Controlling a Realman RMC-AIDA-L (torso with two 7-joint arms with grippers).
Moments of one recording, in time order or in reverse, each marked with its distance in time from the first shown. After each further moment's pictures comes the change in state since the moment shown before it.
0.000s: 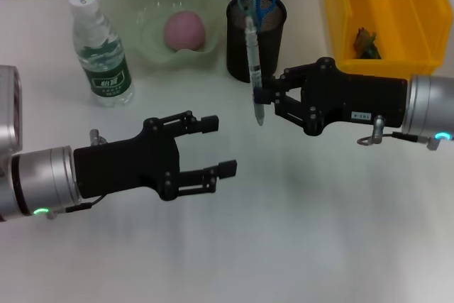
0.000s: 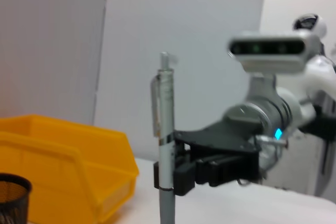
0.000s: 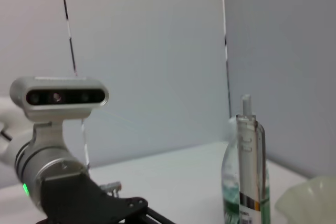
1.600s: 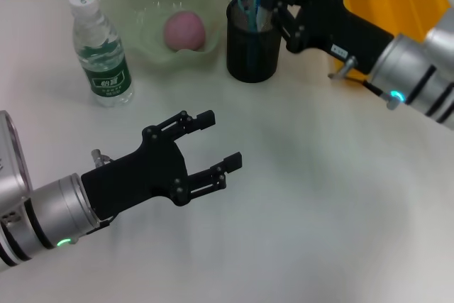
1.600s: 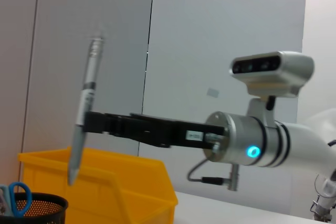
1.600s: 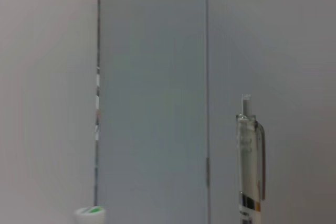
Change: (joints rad) left arm 0.038 -0.008 -0.017 -0.253 -0.169 -0.049 0.313; right arm 0.213 0.015 -0.004 0.479 0.585 0.160 -0.524
